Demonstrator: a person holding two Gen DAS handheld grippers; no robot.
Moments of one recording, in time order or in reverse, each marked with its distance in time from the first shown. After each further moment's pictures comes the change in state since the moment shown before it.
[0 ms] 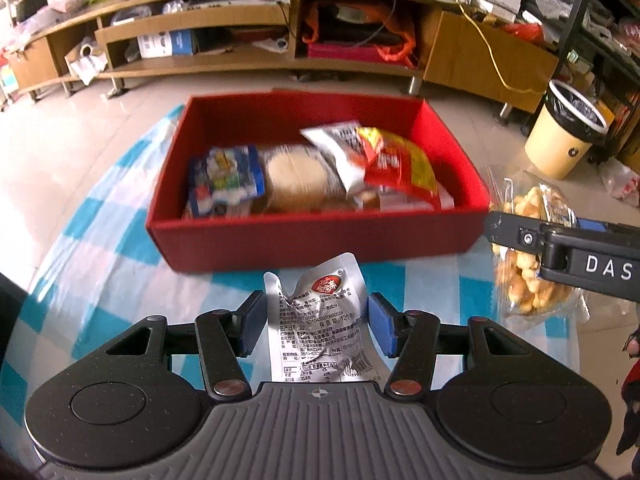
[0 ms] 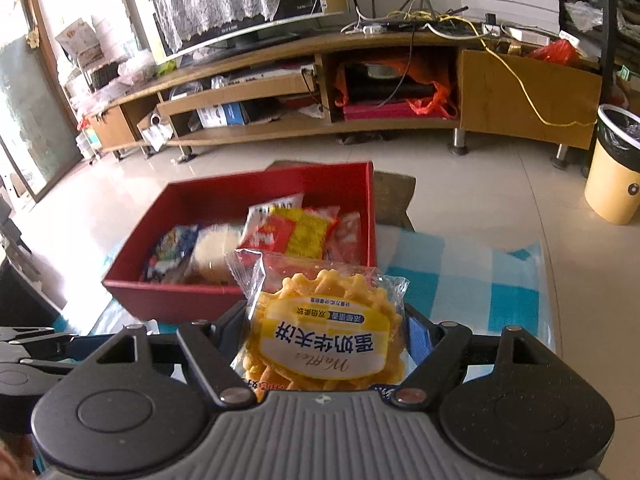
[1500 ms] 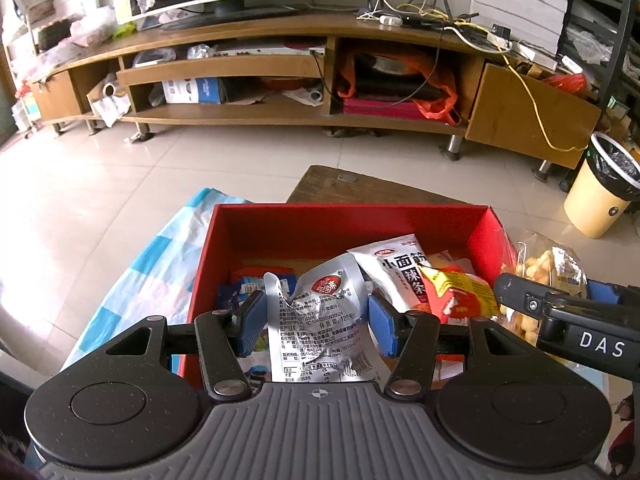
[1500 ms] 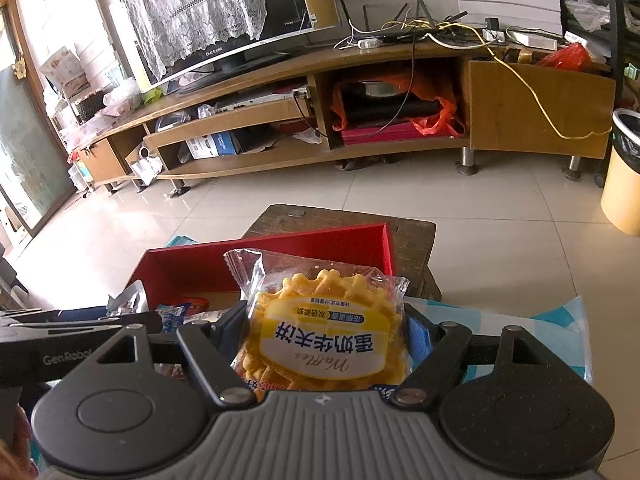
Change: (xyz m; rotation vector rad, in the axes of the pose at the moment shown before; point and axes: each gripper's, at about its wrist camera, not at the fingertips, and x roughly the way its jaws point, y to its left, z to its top) left arm 0.040 0.024 0.091 -0.020 -0.107 0.090; right arm 0.069 0.003 0.061 0.055 -0.041 0.005
